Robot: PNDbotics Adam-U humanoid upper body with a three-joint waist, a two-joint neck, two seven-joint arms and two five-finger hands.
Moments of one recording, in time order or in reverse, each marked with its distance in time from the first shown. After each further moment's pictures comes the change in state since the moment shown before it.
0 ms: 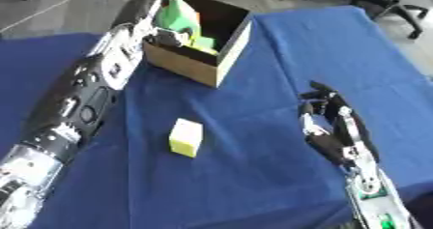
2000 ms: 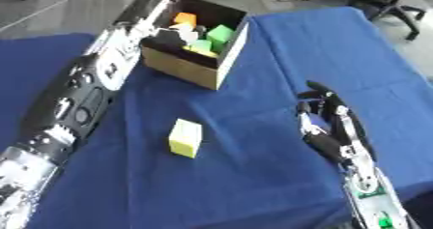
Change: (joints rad) left arm 0.005 0.176 -0.194 -0.266 0.115 -0.563 -0.404; right arm 0.007 -0.001 -0.011 0.000 0.000 0.000 -0.007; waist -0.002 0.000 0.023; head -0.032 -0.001
